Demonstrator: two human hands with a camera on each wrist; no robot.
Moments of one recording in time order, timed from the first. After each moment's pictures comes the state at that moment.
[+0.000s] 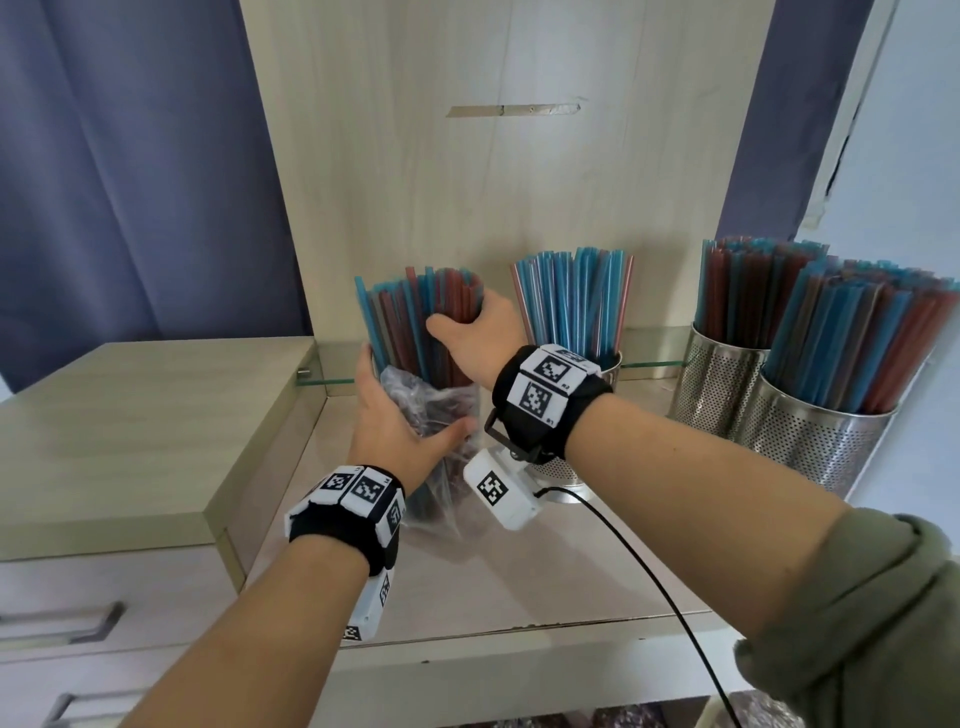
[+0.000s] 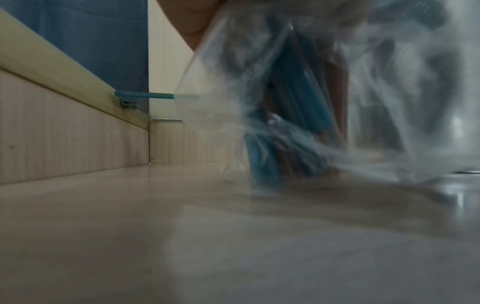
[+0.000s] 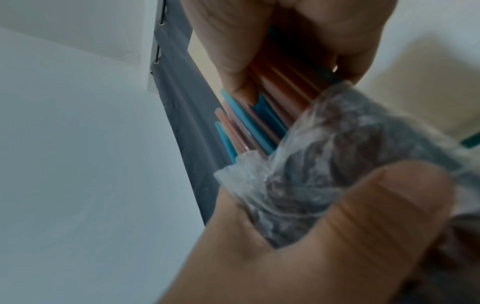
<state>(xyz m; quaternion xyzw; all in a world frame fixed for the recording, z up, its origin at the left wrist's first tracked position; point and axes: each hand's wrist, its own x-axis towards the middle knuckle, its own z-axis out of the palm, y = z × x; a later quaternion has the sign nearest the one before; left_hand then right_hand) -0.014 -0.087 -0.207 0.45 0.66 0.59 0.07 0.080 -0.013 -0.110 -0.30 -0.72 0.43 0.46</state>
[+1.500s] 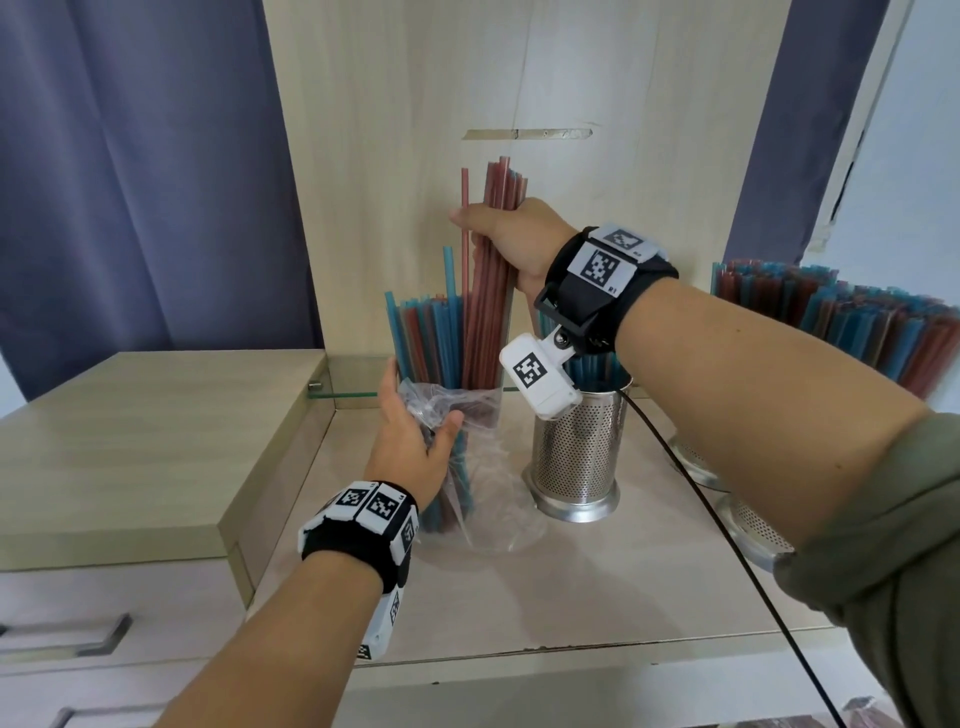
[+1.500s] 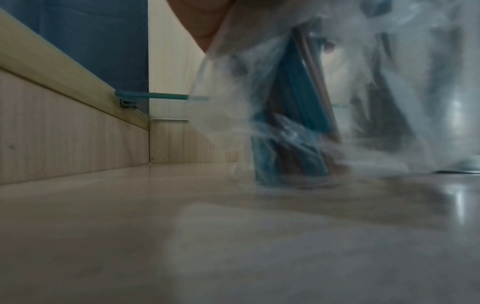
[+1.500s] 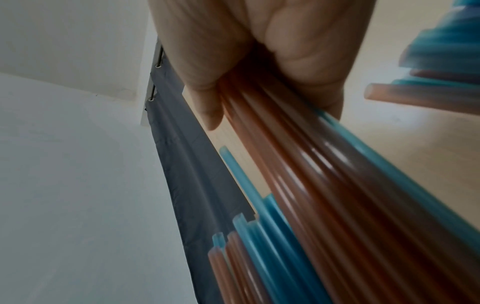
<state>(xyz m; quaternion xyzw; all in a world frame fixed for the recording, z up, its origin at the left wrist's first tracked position) -0.015 -0.083 -0.211 0.48 0.68 0.56 0.02 0.082 0.024 -0.010 -0.29 -0.71 0.49 0.42</state>
